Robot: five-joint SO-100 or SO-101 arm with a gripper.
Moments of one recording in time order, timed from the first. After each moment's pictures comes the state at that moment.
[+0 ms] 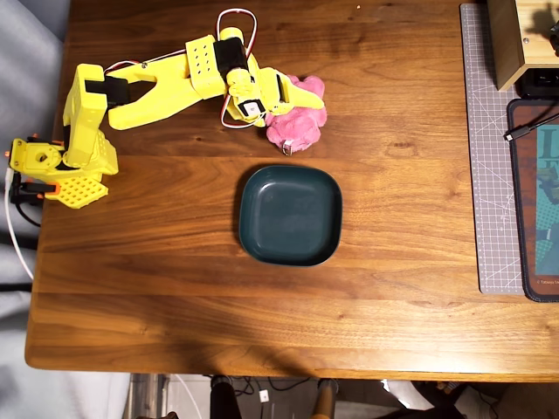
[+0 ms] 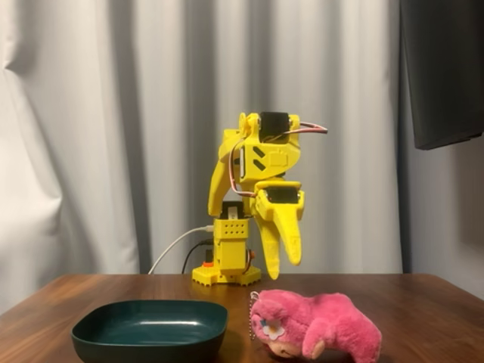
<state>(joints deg) 10.9 60.8 55.2 86.5 -5.4</state>
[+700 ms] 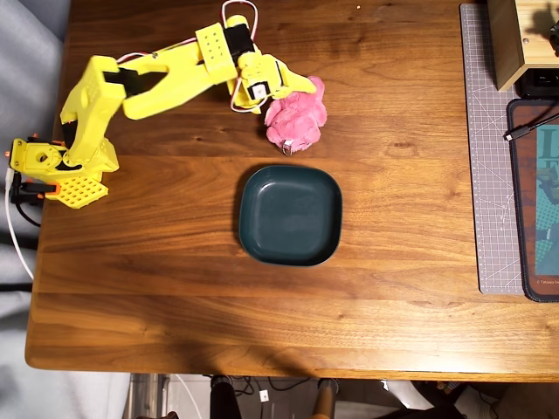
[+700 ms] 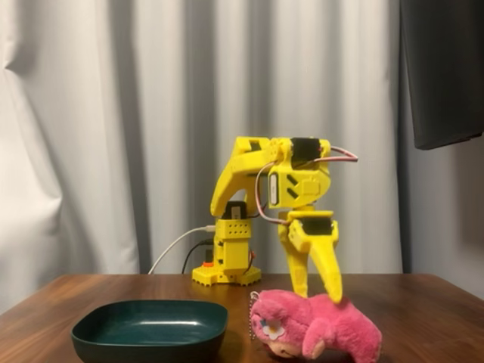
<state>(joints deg) 16.3 45.3 43.1 87.5 -3.3</state>
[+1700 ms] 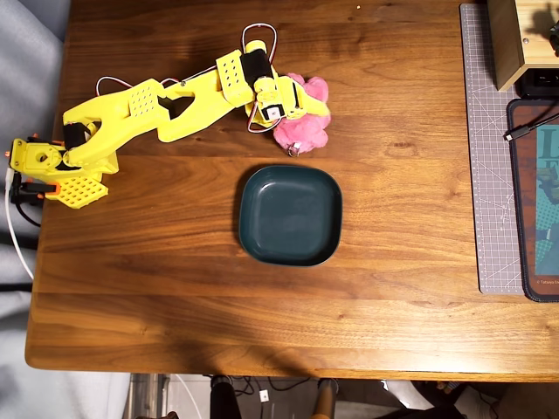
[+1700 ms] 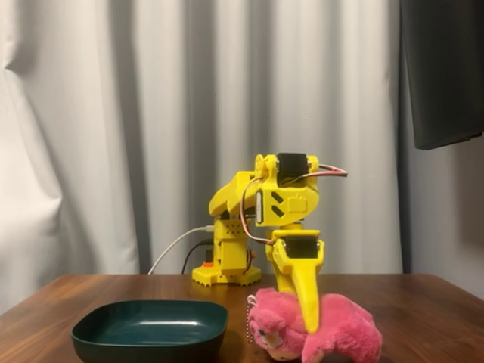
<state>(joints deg) 12.7 24.2 8.6 98.8 -2.7</state>
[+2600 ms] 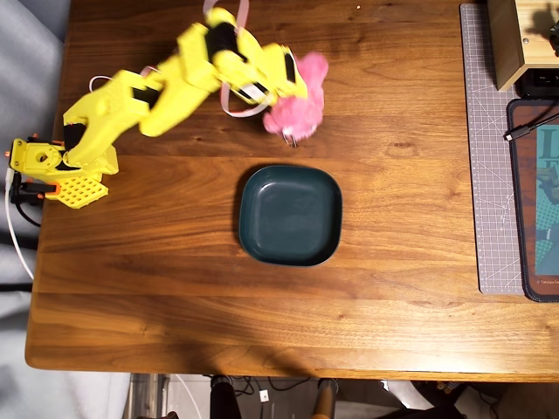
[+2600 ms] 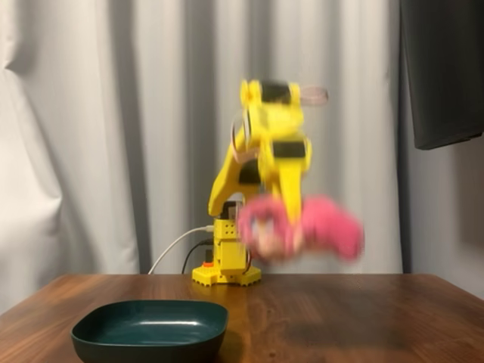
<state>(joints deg) 11.4 53.1 13.6 100.0 2.1</state>
